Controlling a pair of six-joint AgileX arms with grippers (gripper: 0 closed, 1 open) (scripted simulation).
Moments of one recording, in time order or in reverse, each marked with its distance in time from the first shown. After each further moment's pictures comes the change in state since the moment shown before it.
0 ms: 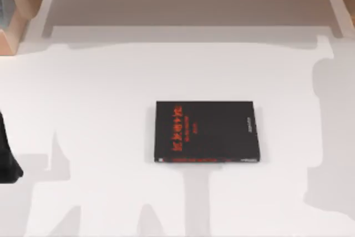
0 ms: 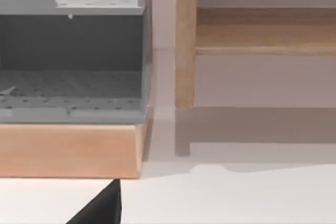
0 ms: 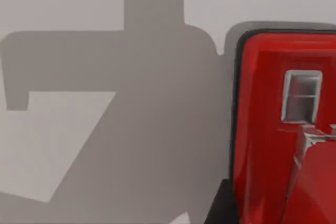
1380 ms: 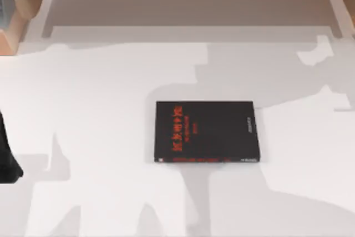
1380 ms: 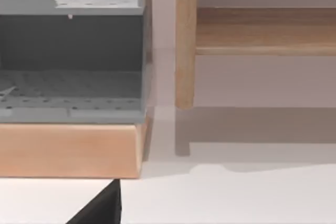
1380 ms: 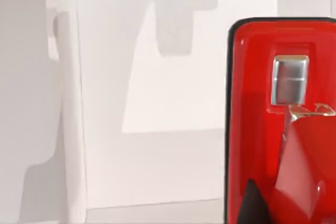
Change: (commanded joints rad) left arm 0.000 0.000 0.000 0.000 0.000 0.000; right arm 0.092 -0.449 -0.161 -0.075 0.119 0.340
